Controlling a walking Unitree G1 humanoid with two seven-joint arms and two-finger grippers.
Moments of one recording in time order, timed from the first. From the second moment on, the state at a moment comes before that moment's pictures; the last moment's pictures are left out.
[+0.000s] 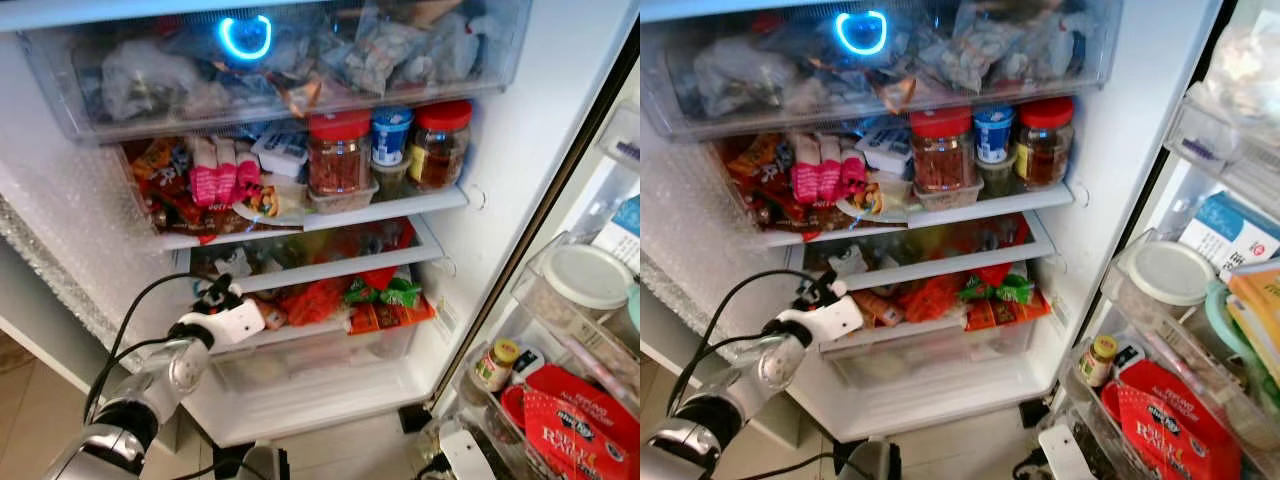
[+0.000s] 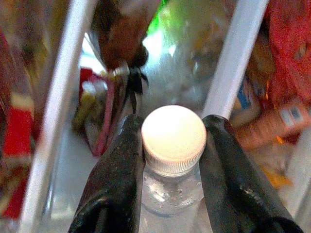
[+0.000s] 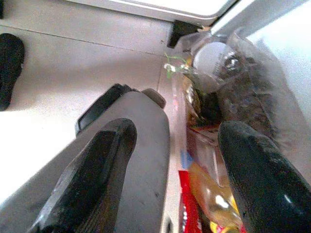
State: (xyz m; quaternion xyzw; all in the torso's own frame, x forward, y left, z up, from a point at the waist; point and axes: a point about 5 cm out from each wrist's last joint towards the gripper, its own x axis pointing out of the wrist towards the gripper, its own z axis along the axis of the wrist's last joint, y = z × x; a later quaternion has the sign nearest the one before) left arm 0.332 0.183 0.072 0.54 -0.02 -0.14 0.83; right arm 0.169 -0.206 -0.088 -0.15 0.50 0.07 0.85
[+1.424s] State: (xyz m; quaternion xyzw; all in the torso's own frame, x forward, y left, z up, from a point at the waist) left arm 0.333 0.164 0.071 0.50 -0.03 -0.20 0.84; right arm 0.163 -0.206 -0.091 -0.14 0.51 0.08 0.84
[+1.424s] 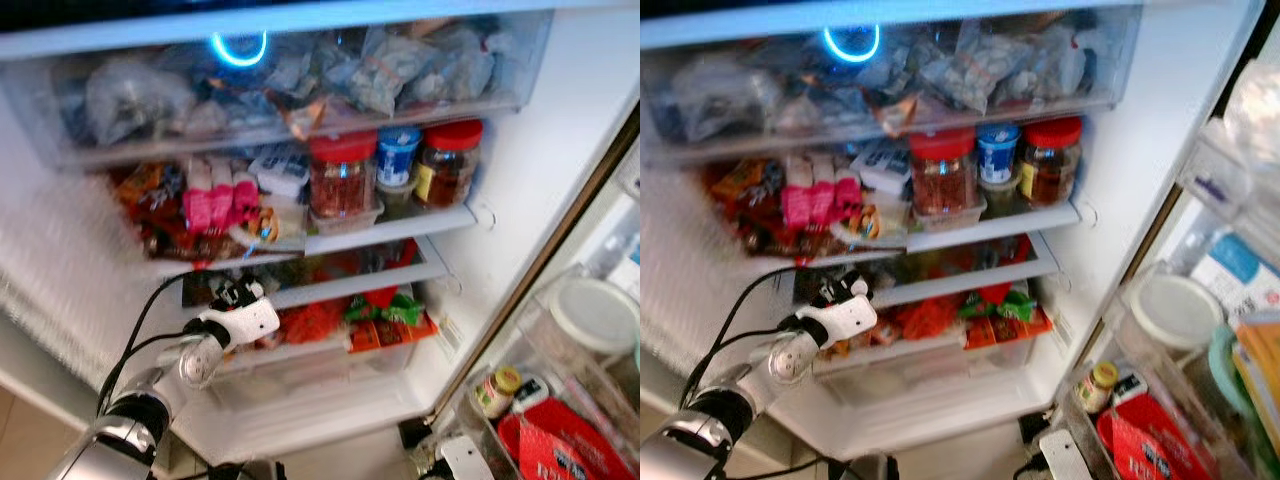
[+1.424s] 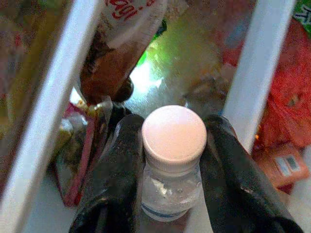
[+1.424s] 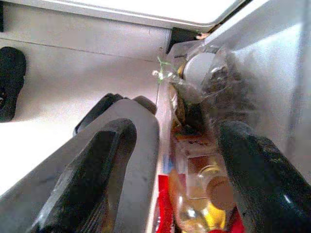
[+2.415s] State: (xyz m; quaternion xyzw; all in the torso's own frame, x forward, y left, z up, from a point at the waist) left arm 0.319 0.184 0.049 0.55 -0.01 -0.18 0.81; right arm 0.172 -0.203 -0.087 -0.14 0.50 0.08 0.85
